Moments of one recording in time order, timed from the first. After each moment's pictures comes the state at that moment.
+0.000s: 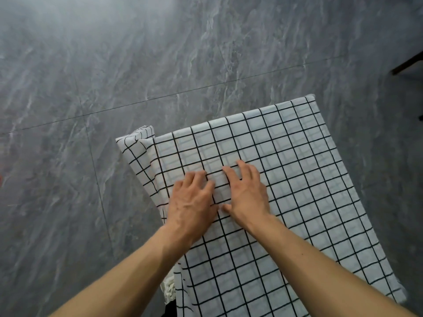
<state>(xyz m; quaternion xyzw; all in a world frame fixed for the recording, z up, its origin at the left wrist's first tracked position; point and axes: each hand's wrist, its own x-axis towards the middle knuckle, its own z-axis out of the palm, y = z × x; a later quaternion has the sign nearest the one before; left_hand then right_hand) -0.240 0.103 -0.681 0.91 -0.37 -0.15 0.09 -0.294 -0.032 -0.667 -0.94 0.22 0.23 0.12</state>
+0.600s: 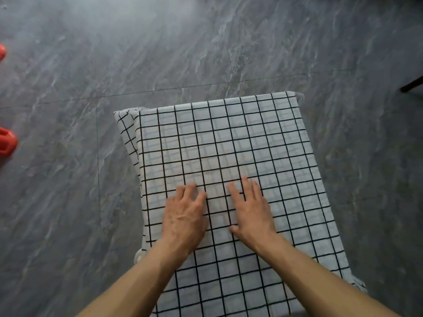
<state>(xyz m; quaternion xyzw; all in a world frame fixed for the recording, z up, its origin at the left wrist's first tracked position) -0.374 0.071 -0.665 0.94 -0.27 -0.19 0.05 -0.429 -0.090 -0.658 -0.94 0.13 0.29 0.10</state>
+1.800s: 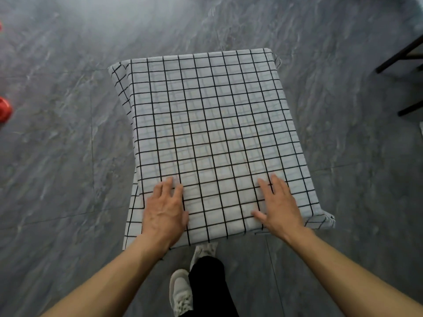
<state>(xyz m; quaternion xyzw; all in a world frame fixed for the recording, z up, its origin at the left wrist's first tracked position) -0.542 0.131 -0.659 0.95 -0.22 -0.20 0.03 -0.635 -0.132 -0.659 -0.95 0.18 0.26 0.09</state>
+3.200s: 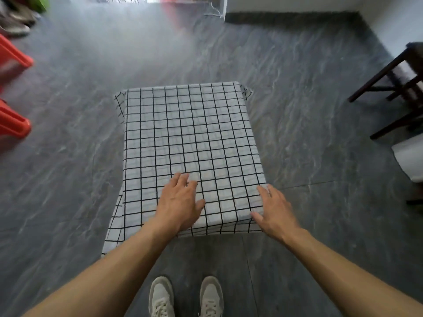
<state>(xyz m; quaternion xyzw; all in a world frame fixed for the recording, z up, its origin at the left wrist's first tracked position) -0.592 0.017 -0.542 0.94 -0.24 -0.24 0.05 -0.695 -0.207 -0.569 -0.95 0.19 0.22 0.14</state>
